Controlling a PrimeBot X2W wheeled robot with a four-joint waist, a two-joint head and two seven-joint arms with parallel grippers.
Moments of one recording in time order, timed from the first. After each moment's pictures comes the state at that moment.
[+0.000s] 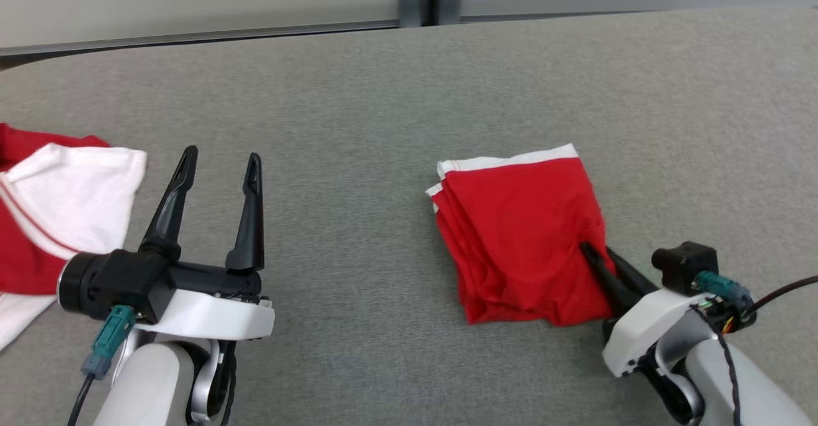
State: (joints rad) left arm -0.20 0.19 -0.21 0.00 -0.27 0.07 -0.24; right arm -0.34 -0.26 0.46 0.51 0.45 0.13 -0.06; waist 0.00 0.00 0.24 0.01
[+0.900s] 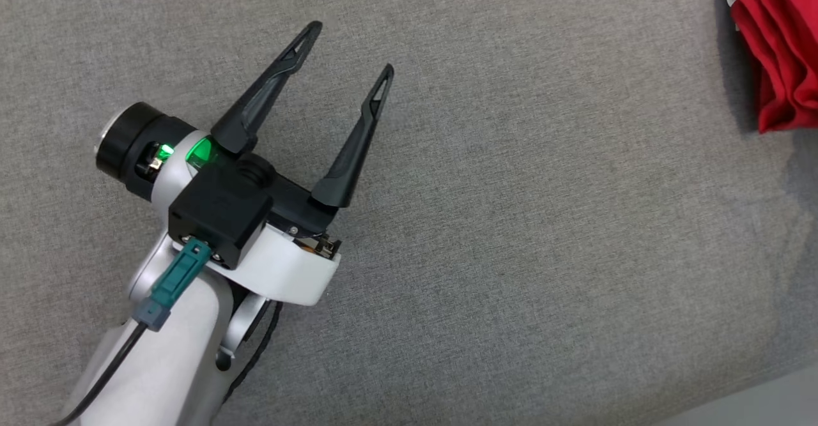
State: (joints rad) left arm -0.49 0.23 -0.41 -0.20 -0.15 -0.04 -0.05; right arm -0.74 -0.70 0.30 0.74 0.41 0.13 -0.12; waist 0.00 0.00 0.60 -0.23
